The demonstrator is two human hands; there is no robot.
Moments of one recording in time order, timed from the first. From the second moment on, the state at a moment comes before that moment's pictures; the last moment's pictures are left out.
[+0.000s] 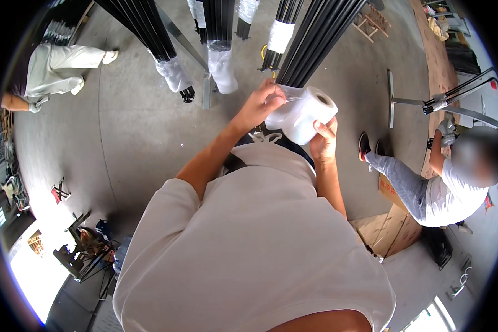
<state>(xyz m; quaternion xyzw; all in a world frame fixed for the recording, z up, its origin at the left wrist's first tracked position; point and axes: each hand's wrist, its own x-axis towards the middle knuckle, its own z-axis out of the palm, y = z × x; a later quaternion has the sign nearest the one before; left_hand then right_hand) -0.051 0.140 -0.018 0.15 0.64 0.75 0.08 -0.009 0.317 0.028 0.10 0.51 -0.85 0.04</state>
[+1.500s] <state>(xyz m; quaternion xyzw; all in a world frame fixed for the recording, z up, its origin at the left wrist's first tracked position) -0.065 0.138 -0.023 0.06 0.48 0.85 0.22 -0.079 0.312 0.012 -0.03 0.63 -0.78 0.05</state>
